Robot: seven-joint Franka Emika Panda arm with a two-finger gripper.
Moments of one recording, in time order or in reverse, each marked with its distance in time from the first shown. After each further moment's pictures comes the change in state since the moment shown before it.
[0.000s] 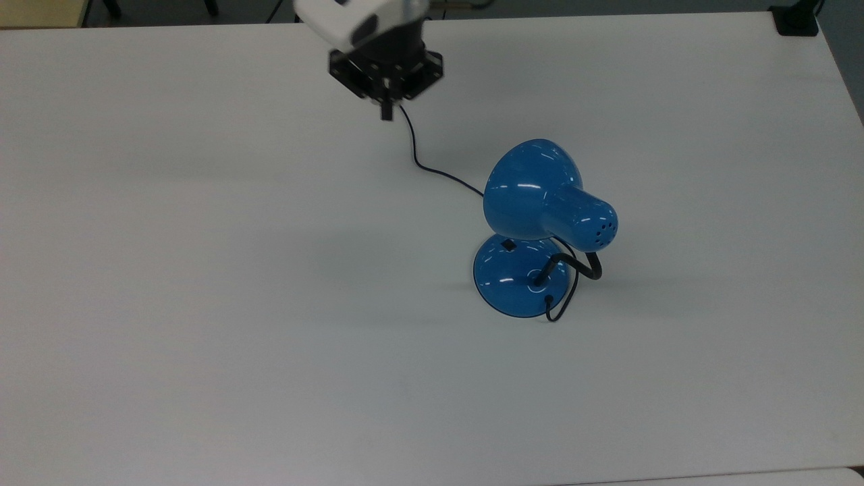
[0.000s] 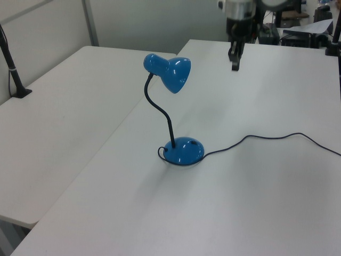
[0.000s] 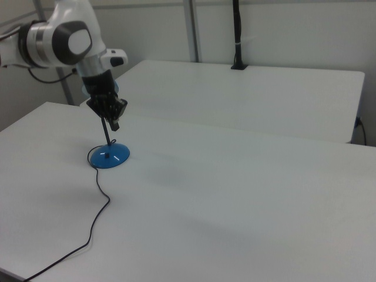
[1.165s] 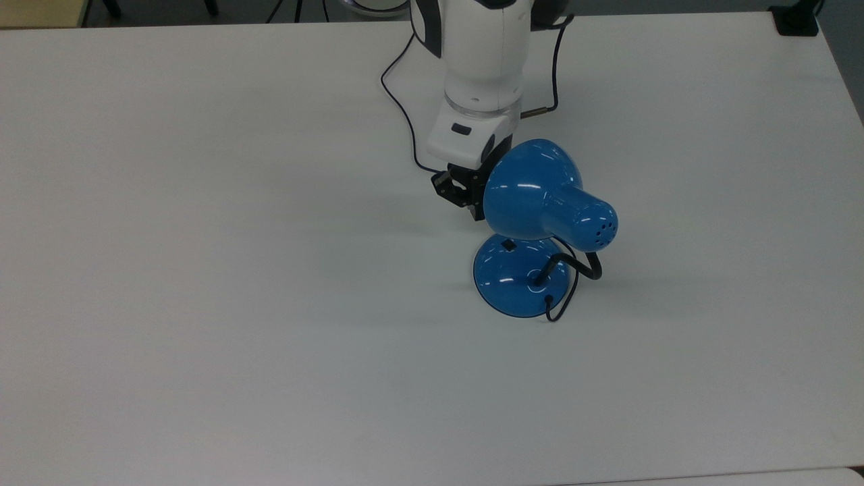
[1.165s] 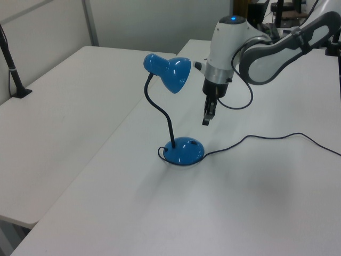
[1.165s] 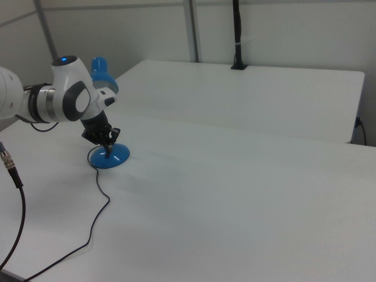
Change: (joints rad) arm 0.127 0.202 0.021 -0.159 -0.004 0.543 -0.122
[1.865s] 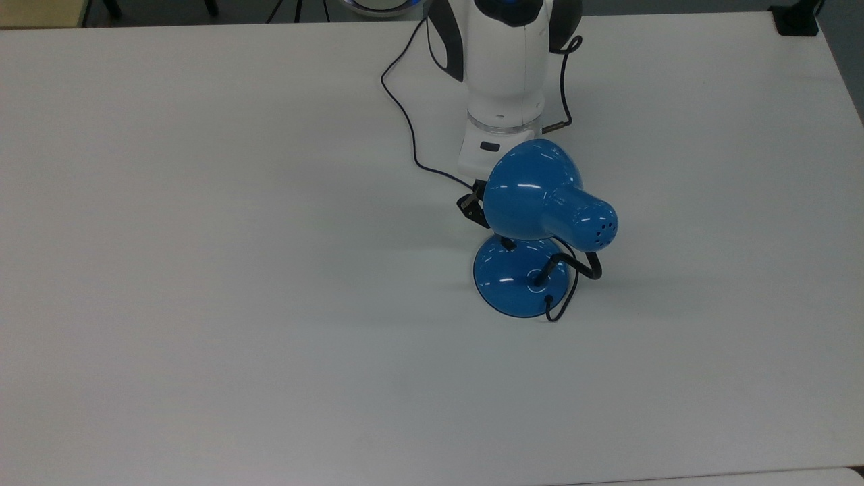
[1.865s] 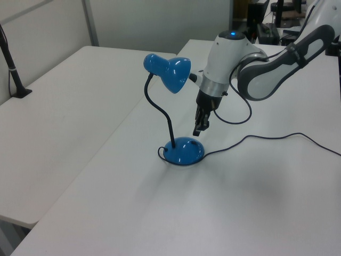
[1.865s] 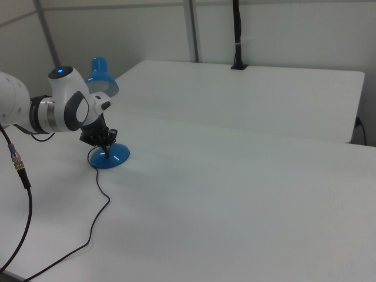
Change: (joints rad) arm 0.000 0.070 0.039 0.000 -0.040 0.161 -0.040
